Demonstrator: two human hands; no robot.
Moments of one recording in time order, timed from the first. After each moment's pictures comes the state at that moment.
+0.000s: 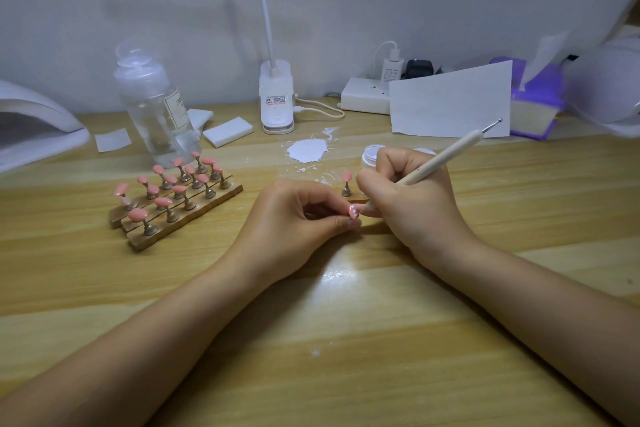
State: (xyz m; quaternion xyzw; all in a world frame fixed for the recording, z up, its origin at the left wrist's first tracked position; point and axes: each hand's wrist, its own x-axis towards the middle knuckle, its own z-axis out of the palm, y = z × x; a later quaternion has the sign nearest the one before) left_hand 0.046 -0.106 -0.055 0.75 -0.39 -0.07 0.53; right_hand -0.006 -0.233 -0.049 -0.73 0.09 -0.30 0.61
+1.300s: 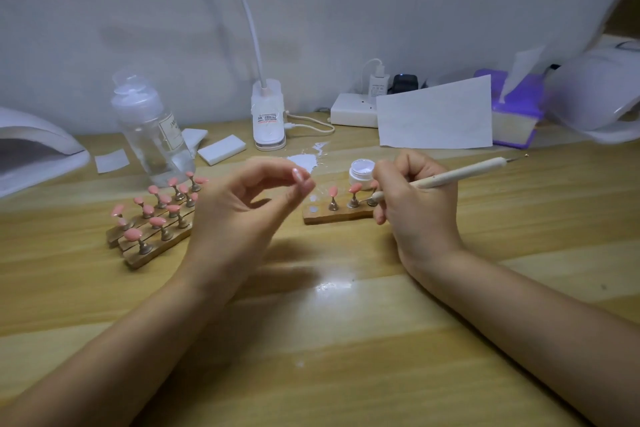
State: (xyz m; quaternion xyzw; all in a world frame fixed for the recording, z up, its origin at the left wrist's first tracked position) left_hand 0.041 -0.095 -0.032 0.67 -0.33 0.02 0.66; right_hand -0.007 -0.242 -0.047 -0.60 0.10 -0.38 0.70
